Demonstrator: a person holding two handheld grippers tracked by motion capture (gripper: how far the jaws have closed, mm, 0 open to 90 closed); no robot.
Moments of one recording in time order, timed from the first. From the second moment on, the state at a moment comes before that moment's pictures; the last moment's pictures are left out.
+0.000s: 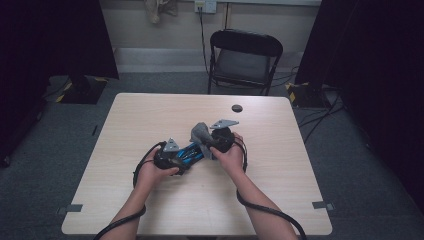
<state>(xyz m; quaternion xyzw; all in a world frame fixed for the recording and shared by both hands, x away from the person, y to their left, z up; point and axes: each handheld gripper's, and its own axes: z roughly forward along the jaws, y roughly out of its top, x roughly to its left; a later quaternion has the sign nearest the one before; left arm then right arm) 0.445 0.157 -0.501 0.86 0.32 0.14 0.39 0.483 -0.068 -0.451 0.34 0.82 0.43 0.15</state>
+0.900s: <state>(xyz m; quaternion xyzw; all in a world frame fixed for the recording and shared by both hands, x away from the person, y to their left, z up) 0.445 0.157 -0.501 0.86 0.32 0.14 0.39 0.450 -0.009 -0.469 0.27 0.85 0.43 0.11</state>
